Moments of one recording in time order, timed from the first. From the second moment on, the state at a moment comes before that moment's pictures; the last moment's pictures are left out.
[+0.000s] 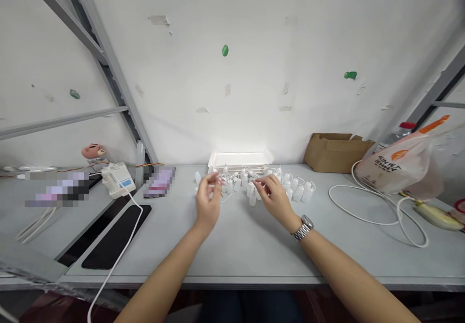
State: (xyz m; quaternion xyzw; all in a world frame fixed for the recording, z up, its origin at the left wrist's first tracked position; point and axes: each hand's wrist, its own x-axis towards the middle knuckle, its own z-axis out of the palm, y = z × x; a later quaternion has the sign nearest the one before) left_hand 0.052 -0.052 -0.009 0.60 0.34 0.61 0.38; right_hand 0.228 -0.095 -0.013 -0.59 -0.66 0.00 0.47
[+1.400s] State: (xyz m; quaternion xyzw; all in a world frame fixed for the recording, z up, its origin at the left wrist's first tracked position) left_hand -0.020 0.074 -0.045 0.56 0.50 0.57 0.32; right_hand 0.153 -0.063 -0.040 -0.57 -0.79 0.05 0.22
